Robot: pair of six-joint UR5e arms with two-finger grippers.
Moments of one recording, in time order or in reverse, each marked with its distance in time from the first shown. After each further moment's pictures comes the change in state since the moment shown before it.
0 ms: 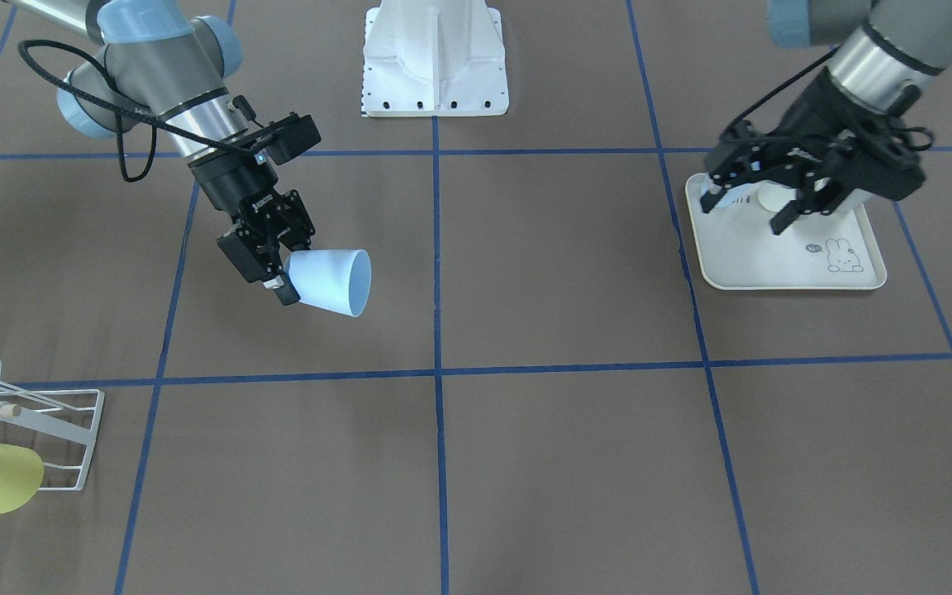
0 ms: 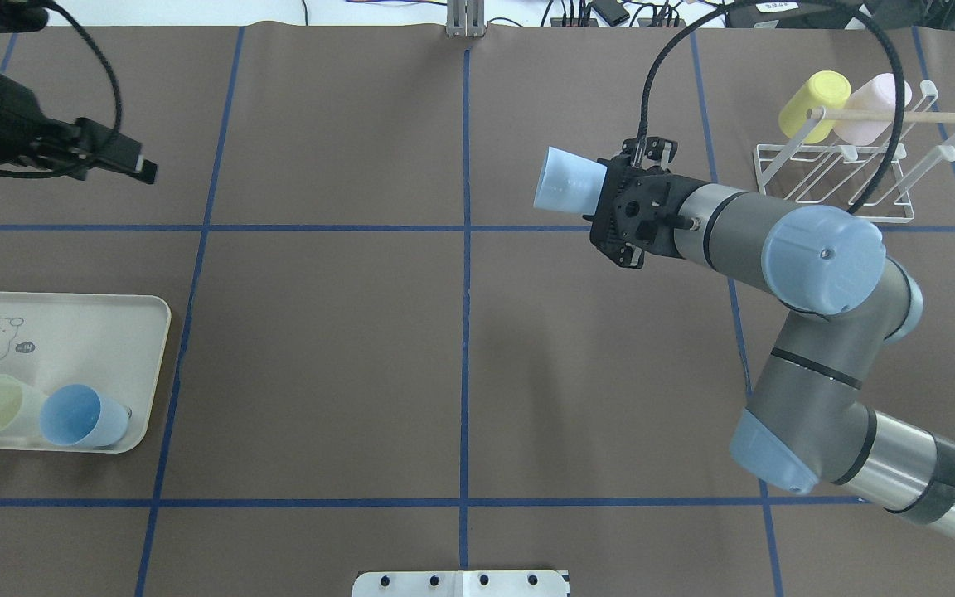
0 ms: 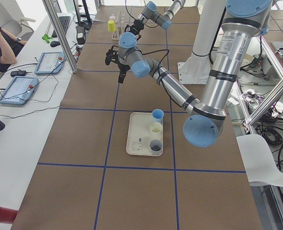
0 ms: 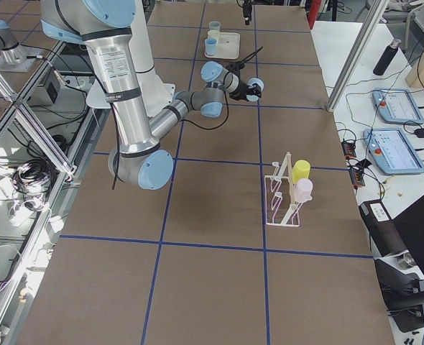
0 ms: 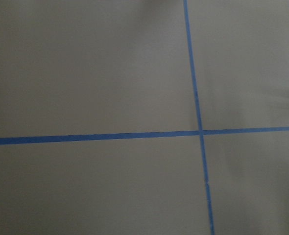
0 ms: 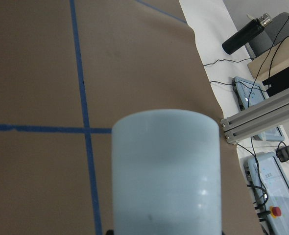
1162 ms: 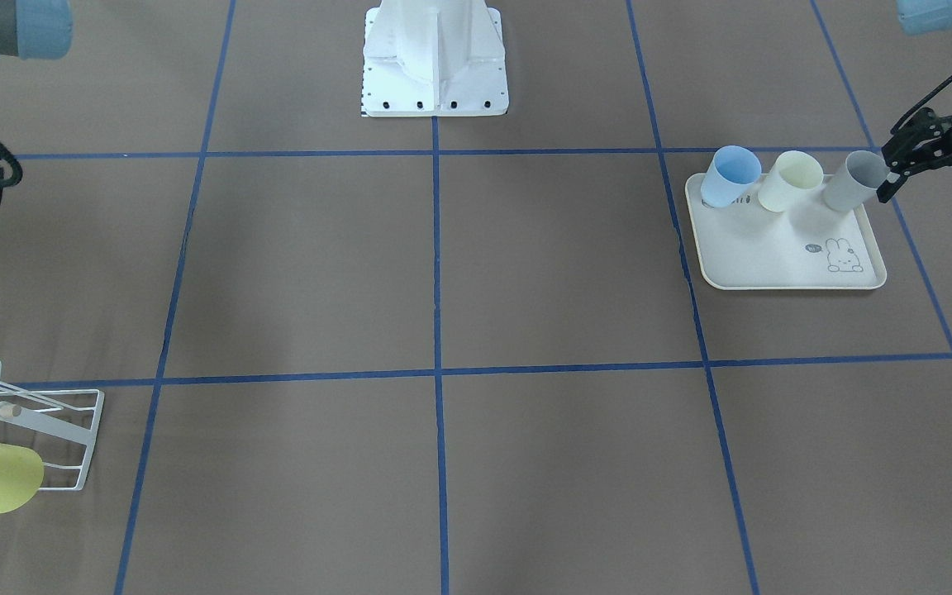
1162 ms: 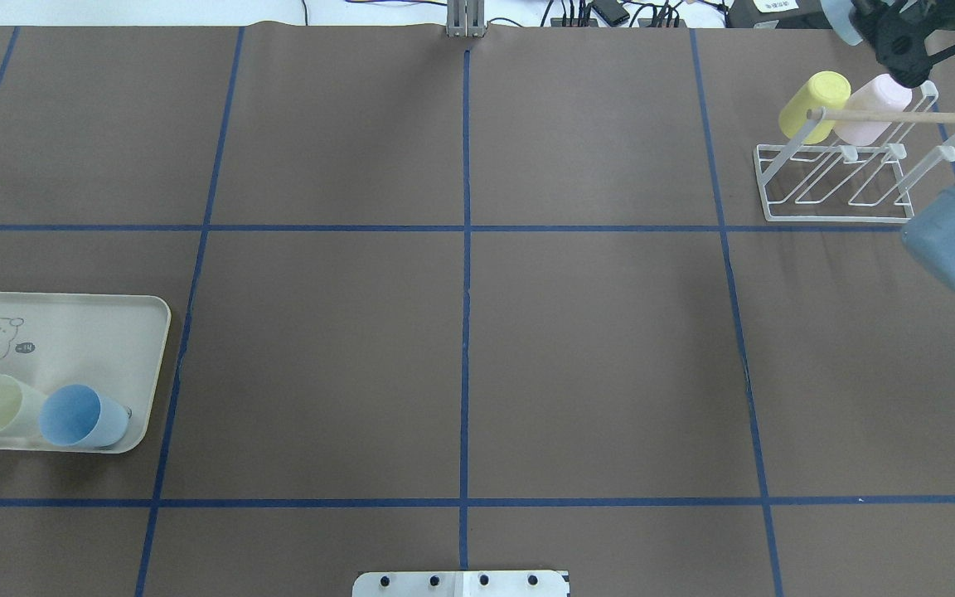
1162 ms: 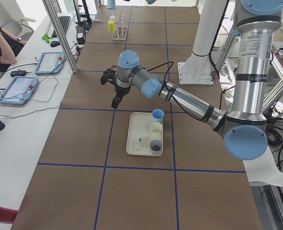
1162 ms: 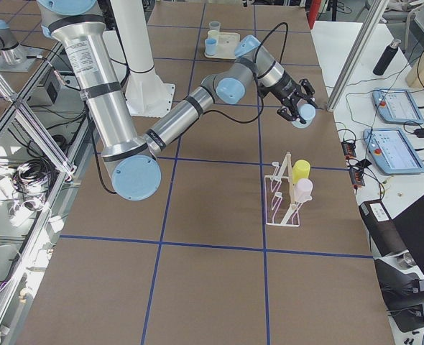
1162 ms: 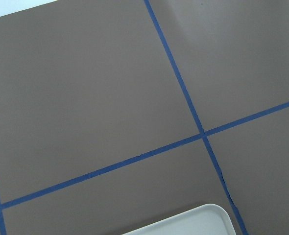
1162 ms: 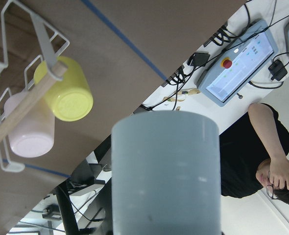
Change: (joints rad) left arm -0.172 0.177 -0.005 0.014 -0.012 0.359; right arm 0.484 0.001 0.059 -0.440 -0.008 -1.248
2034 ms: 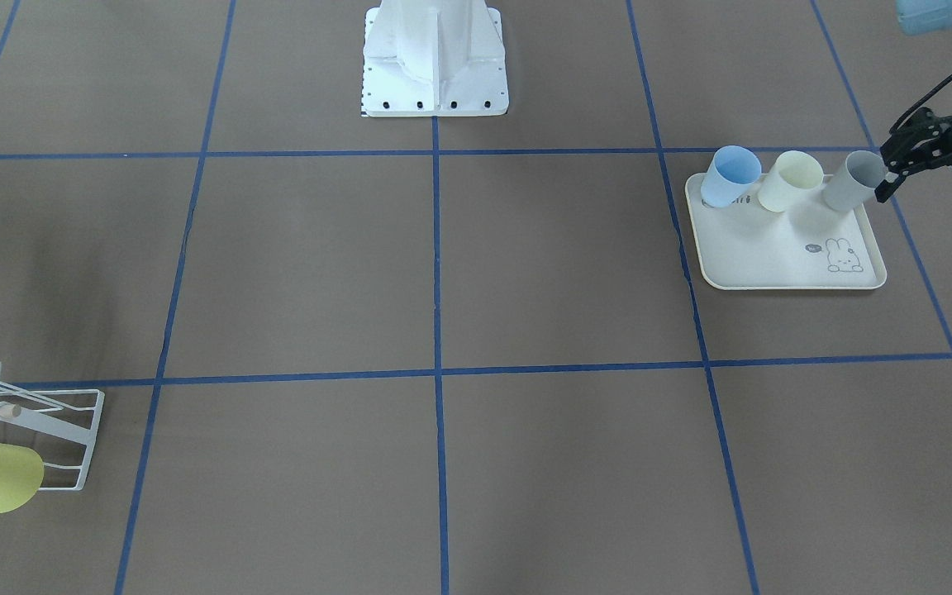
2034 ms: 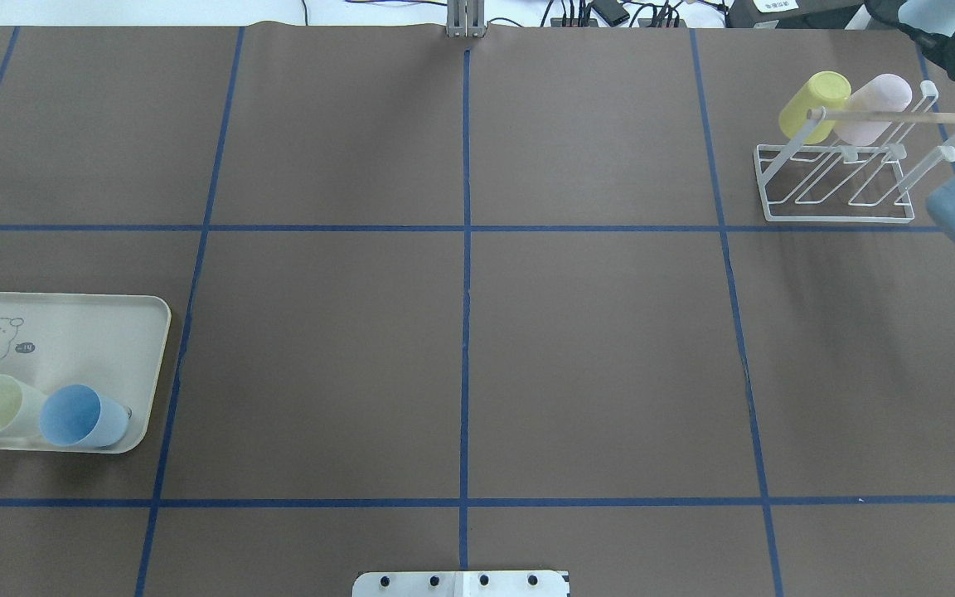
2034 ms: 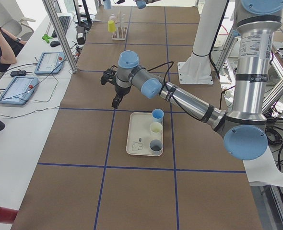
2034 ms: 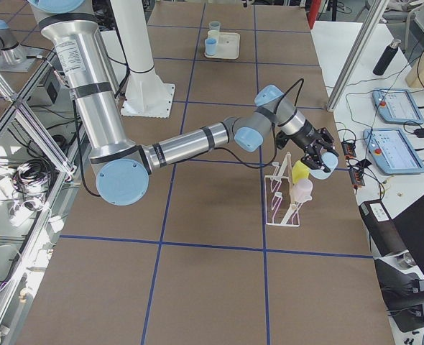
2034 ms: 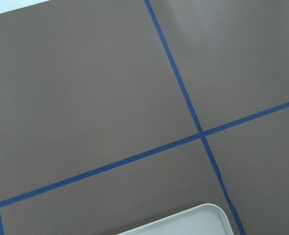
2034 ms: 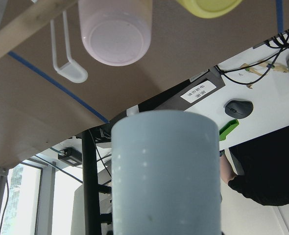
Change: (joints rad) left arm 0.002 0.000 0.000 -0.002 -0.003 -0.009; right arm 0.076 -0.040 -0.345 0.352 -0.042 -0.301
